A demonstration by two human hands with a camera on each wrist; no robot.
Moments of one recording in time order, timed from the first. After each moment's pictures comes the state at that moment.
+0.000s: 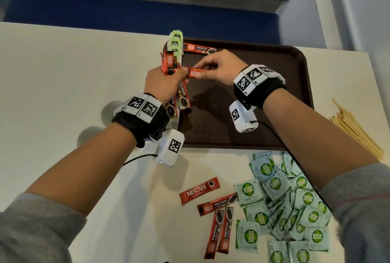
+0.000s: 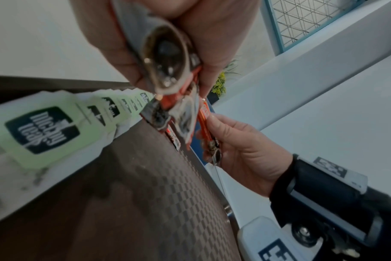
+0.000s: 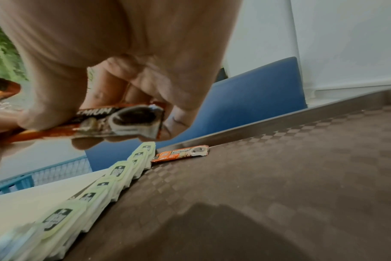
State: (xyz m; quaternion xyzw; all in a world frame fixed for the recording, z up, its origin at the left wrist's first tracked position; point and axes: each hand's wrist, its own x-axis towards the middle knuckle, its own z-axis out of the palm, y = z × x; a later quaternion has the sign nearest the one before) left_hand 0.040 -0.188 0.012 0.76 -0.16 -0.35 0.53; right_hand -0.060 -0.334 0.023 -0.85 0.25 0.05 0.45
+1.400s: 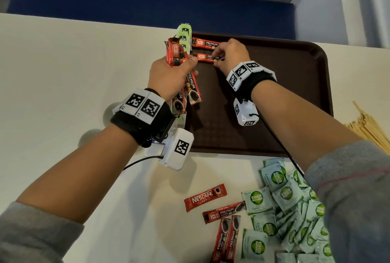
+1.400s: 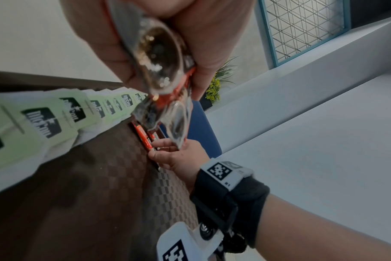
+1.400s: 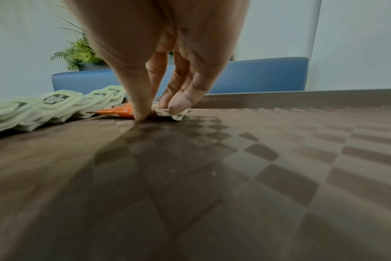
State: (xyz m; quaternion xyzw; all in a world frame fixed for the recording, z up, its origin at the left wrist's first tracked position) left_hand 0.045 -0.198 0.026 0.74 -0.13 -0.37 0.55; right_hand -0.024 -0.365 -0.041 -0.88 0.41 -0.02 0.23
